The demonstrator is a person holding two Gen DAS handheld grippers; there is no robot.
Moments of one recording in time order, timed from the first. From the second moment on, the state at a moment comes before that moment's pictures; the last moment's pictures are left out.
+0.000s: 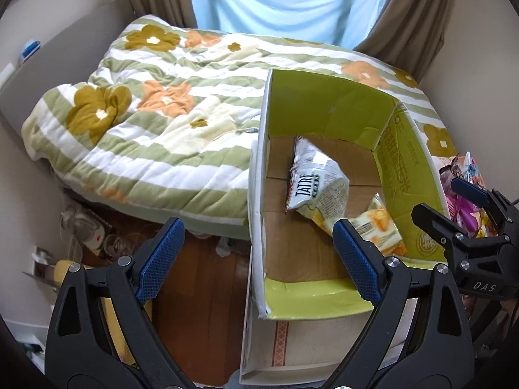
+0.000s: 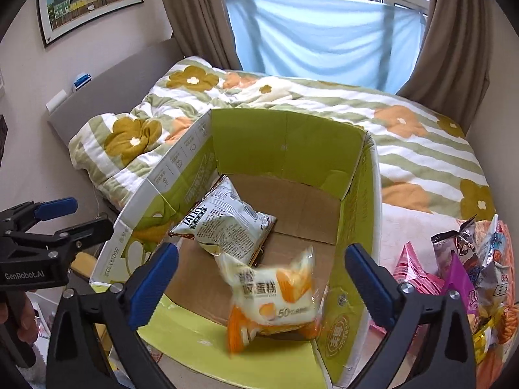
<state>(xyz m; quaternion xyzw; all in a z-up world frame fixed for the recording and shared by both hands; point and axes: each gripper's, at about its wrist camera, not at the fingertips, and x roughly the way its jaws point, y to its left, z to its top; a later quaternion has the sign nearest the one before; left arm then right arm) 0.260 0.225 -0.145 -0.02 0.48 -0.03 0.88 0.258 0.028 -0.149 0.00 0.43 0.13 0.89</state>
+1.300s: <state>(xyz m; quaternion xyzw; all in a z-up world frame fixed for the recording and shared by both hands) 0.144 -0.021 -0.118 0.03 0.44 -0.20 0.88 0.092 -0.214 -0.109 0.03 0.43 0.00 0.90</state>
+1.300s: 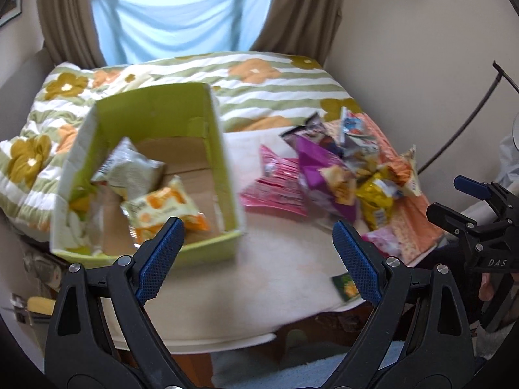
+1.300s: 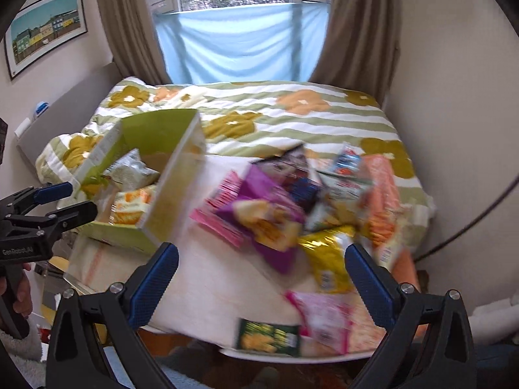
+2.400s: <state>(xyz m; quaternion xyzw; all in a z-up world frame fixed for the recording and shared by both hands) 0.256 -0.183 -0.222 0.08 0.54 -0.20 0.81 0.098 -0.290 -0.261 0.06 0.56 0.03 0.83</state>
